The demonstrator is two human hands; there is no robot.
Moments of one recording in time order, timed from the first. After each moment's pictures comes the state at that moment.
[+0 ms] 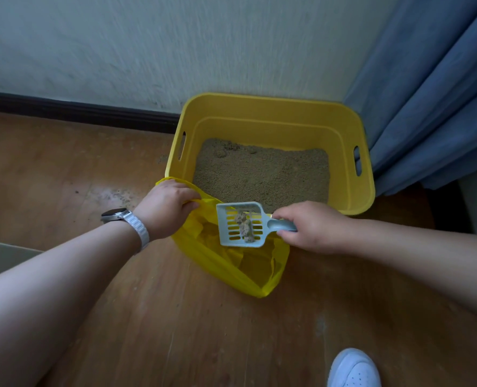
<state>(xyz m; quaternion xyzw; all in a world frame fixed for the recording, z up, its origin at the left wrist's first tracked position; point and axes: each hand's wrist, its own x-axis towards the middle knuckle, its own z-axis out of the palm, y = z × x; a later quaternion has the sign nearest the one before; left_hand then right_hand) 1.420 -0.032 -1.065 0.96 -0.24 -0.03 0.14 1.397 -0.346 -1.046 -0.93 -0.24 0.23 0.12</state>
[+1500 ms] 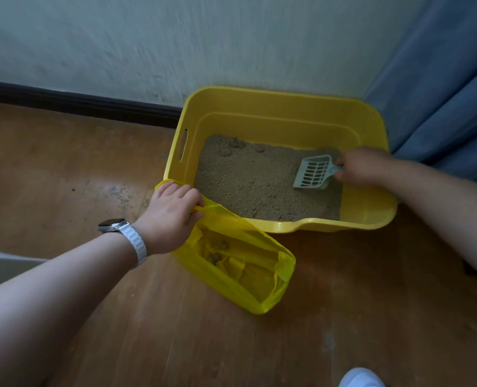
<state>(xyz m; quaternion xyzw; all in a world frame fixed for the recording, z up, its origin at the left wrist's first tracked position) 1.423 -0.036 -1.085 0.97 -0.21 -0.04 0.11 1.536 -0.423 -1.063 -0.96 -0.05 0.28 -0.07</state>
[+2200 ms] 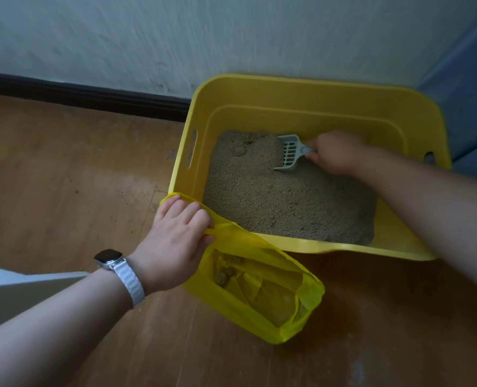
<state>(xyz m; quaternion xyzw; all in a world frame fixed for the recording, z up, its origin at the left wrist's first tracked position) 1.421 -0.033 -1.094 0.97 -0.24 -0.02 0.11 1.610 -0.353 -1.130 -0.96 -0.15 0.23 0.01</state>
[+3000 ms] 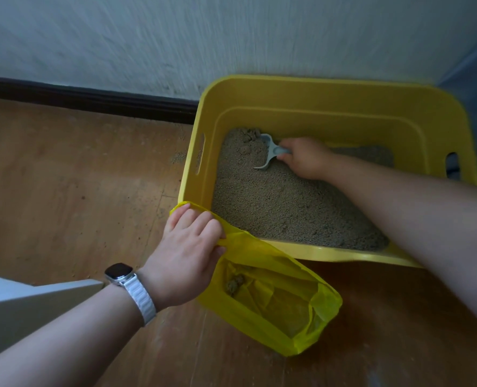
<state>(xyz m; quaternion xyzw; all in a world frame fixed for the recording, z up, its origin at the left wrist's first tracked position) 1.420 -0.034 -1.093 0.97 -0.23 -0.04 0.12 1.620 -0.289 -1.166 -0.95 -0.14 0.23 0.18</state>
